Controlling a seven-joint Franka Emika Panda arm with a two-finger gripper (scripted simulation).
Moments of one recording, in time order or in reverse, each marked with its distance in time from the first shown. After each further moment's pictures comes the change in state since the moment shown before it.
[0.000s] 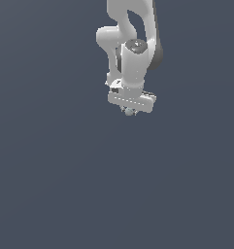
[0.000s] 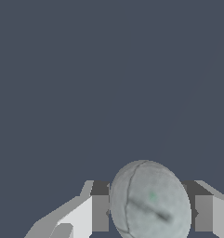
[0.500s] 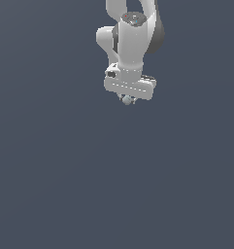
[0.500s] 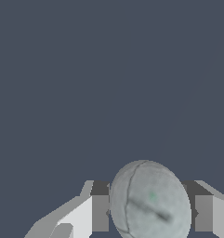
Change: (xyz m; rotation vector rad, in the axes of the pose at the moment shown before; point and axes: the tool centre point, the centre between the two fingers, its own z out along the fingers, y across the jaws) arm -0.006 0.016 -0.061 0.000 0.000 0.000
